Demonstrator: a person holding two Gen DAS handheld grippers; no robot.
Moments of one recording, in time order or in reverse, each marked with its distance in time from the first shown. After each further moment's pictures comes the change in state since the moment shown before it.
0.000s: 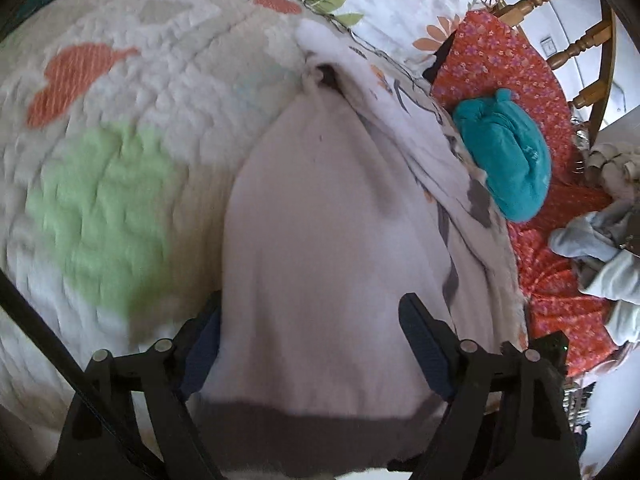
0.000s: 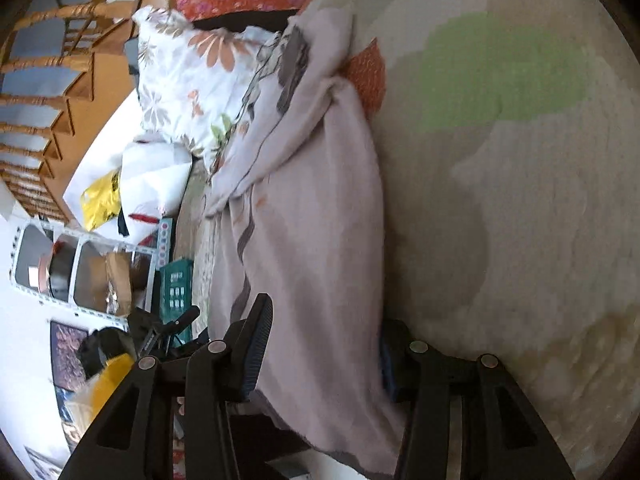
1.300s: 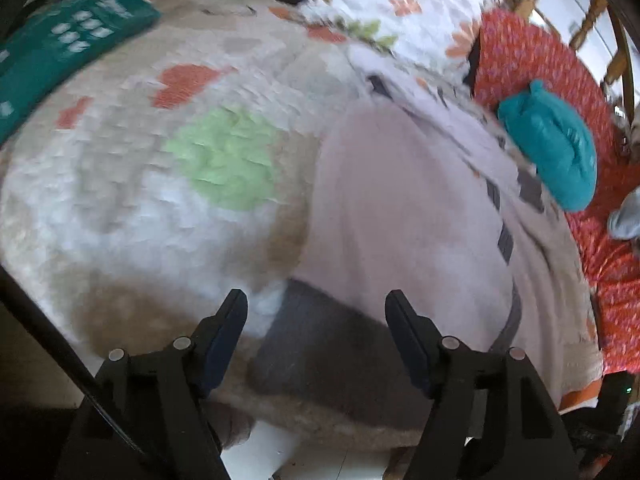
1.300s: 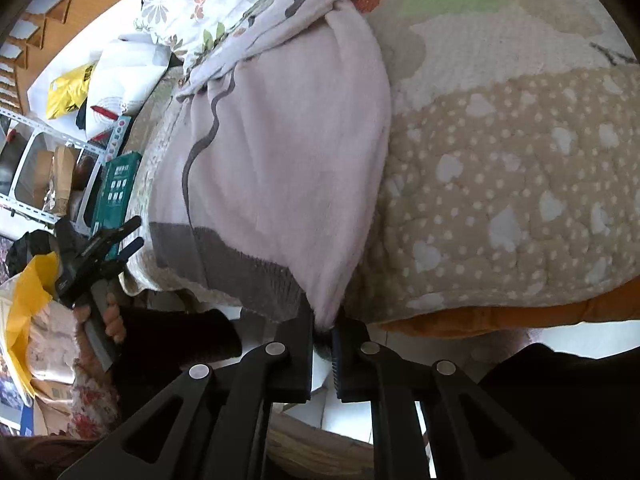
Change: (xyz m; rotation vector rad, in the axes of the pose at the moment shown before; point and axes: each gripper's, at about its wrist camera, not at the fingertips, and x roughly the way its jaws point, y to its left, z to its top) left arm -0.024 -0.007 -0.058 0.062 -0.120 0.301; right arm -0.028 0.018 -0.087 -0.216 0.171 -0.275
